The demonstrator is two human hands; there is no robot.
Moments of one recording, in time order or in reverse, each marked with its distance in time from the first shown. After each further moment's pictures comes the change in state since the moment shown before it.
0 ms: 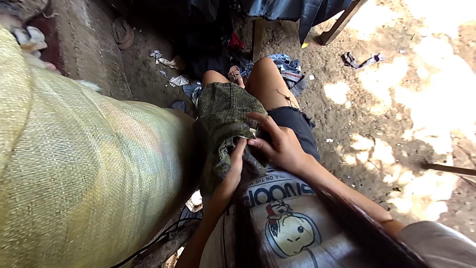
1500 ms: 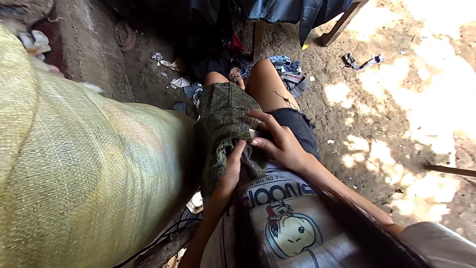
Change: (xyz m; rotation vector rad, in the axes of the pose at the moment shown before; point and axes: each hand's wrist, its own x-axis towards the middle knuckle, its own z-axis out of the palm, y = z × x) left_hand 0.006 -0.006 -0.008 -0.034 0.003 0.041; right_hand 0.001 0.010 -0.001 0.186 -0.076 0.040
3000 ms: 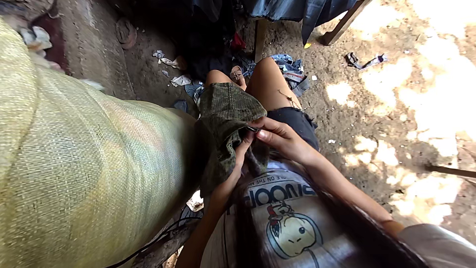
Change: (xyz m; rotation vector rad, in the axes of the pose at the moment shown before) left_hand 0.016 -0.019 -0.004 -0.029 -0.120 -0.049; right_hand 0.009 -0.005 -0.010 0.602 -0.187 0.167
